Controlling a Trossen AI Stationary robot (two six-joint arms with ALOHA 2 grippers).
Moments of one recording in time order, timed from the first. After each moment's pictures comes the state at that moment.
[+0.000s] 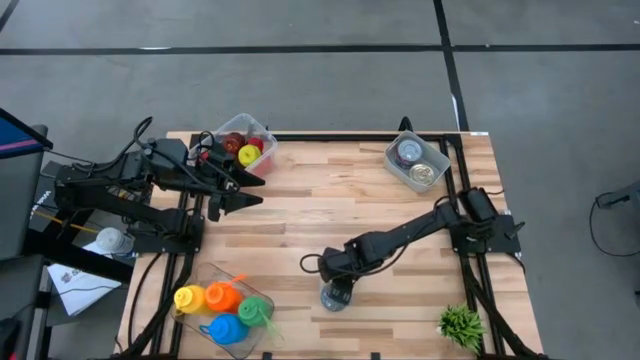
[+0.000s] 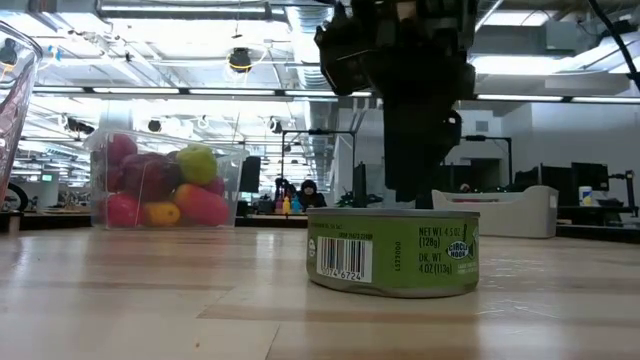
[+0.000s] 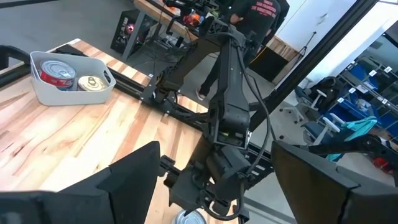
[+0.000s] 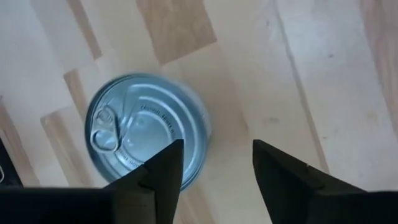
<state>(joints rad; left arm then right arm) -0.05 0.90 1.18 -0.48 0.00 -0.53 0.34 2.00 1.48 -0.75 -0.04 0.71</state>
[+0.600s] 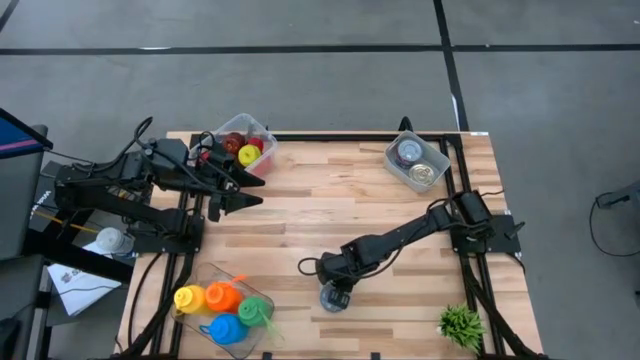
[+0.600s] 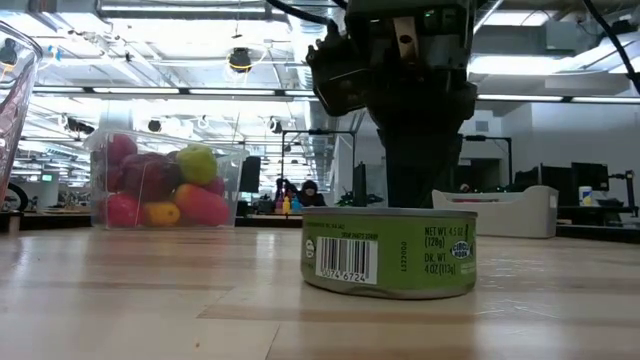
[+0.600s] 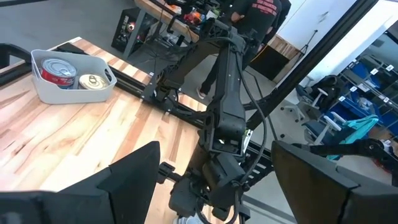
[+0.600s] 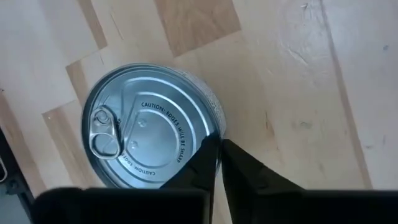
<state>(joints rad) -0.05 0.90 1.18 -0.49 0.00 -0.53 0.33 2.07 1.46 -0.70 -0.09 0.70</state>
